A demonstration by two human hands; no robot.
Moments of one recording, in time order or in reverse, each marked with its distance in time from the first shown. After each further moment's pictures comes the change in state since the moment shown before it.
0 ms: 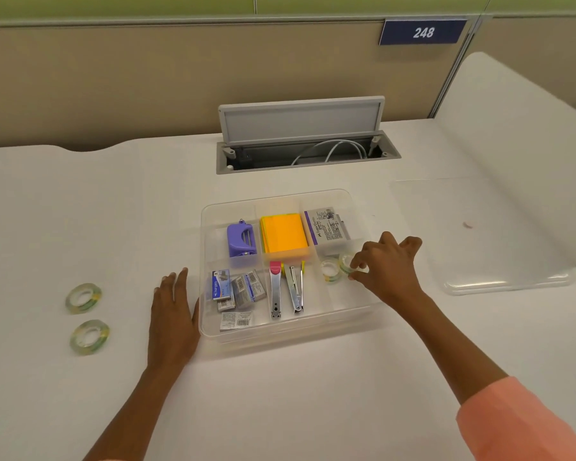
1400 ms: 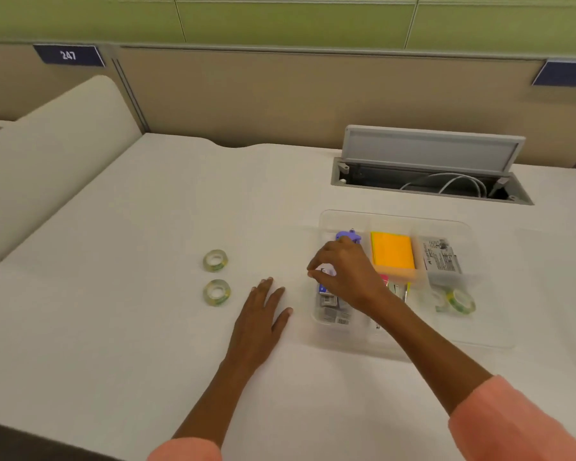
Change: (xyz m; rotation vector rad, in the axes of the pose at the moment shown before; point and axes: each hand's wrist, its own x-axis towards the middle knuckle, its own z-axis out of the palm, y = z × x) left_hand -0.044 -0.036 -0.024 0.005 -0.016 -0.004; right_hand 0.024 -0.211 -0.034 0.557 -0.136 -0.521
